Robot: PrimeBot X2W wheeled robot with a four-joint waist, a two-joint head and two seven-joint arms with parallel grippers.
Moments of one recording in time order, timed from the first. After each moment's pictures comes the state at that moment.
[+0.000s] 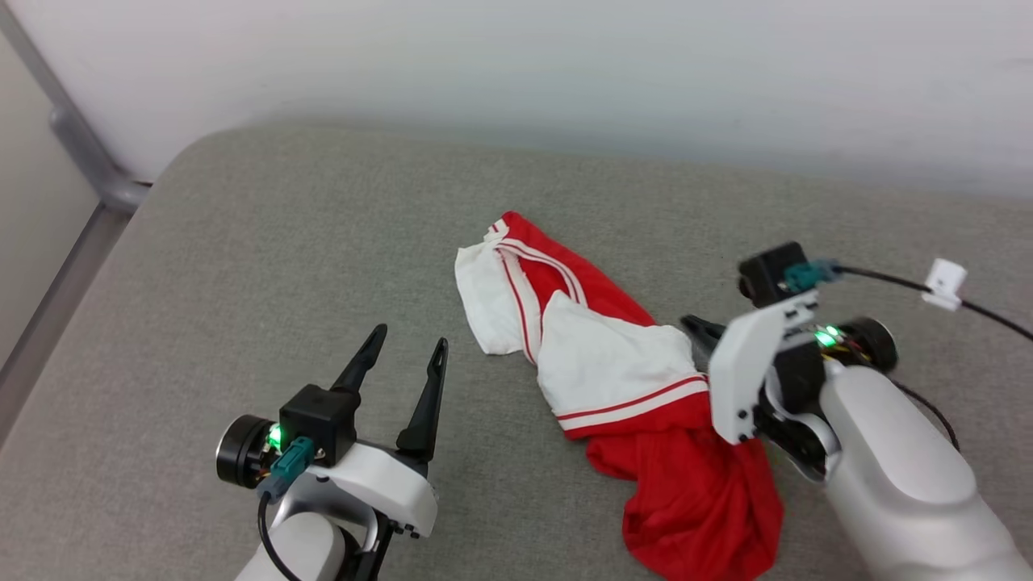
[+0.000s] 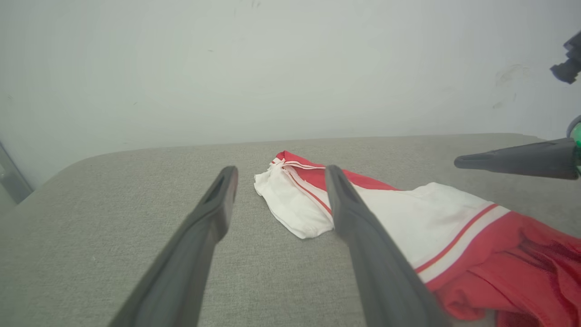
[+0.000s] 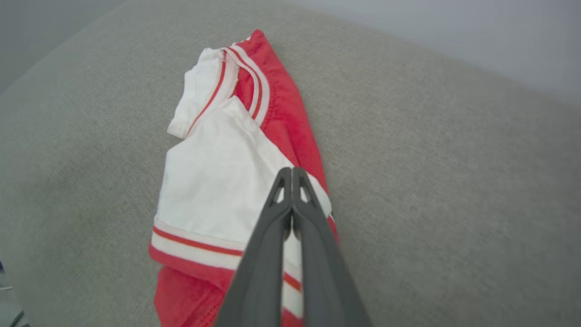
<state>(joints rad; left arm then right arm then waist) -0.26 0.28 -0.47 0.21 -0.41 0.09 -0.26 -0.63 -0.19 0.47 0.63 0.48 0.13 0.32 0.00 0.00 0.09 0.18</state>
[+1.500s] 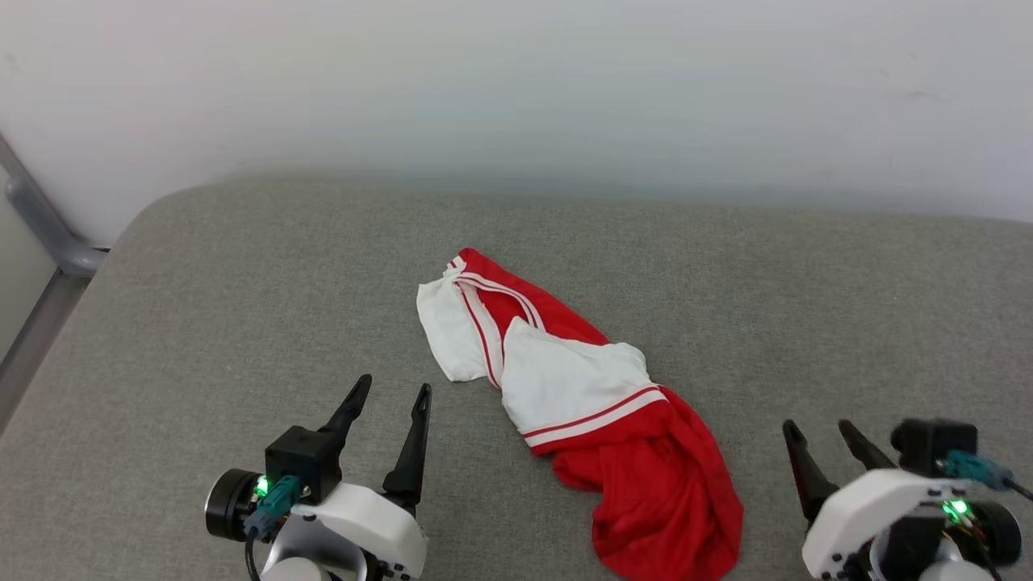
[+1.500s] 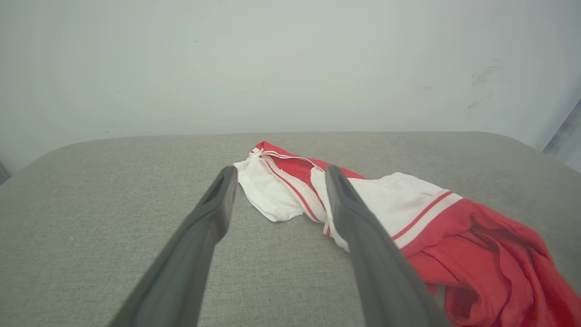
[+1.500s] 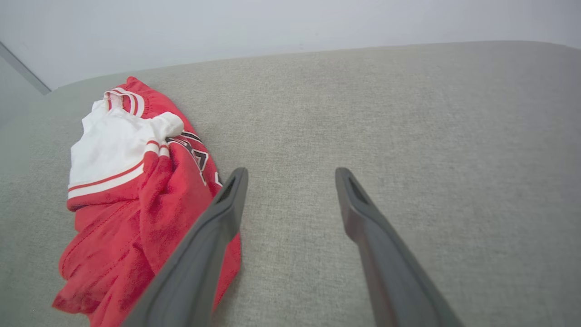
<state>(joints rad) -0.15 0.31 -0.48 0.15 -0.46 0.15 -0.22 0.00 -0.05 -0.10 0.16 0.20 0.13 0.14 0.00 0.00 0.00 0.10</state>
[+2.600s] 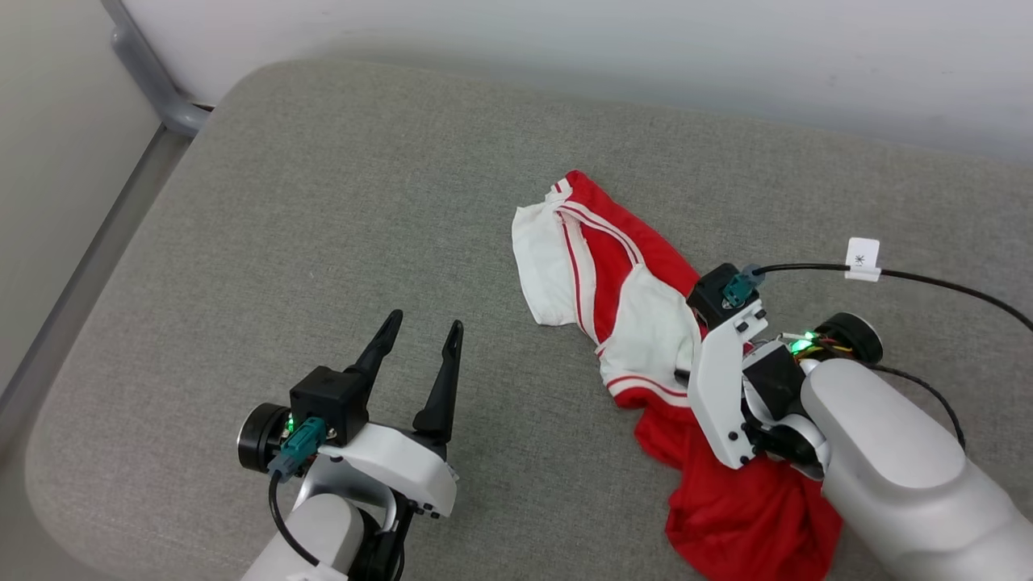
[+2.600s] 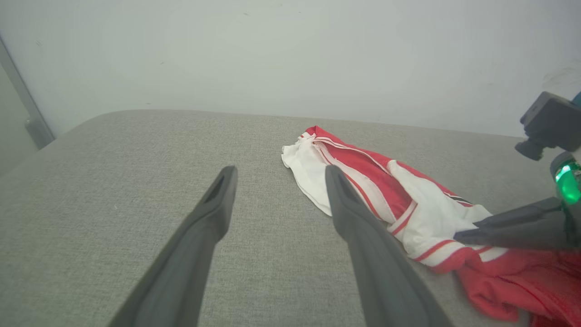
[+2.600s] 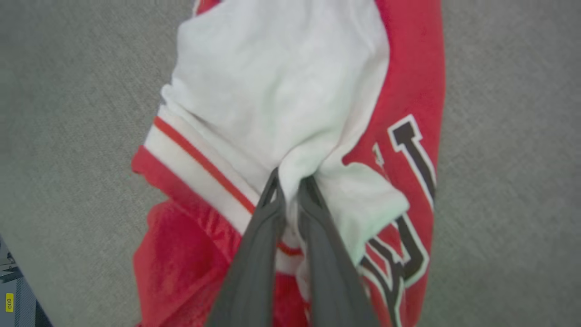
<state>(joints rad) -0.29 0.23 -0.47 0.24 -0.45 0.08 -0.26 -0.69 -0.28 0.72 0.62 0.55 0.13 0.56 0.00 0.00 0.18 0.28</state>
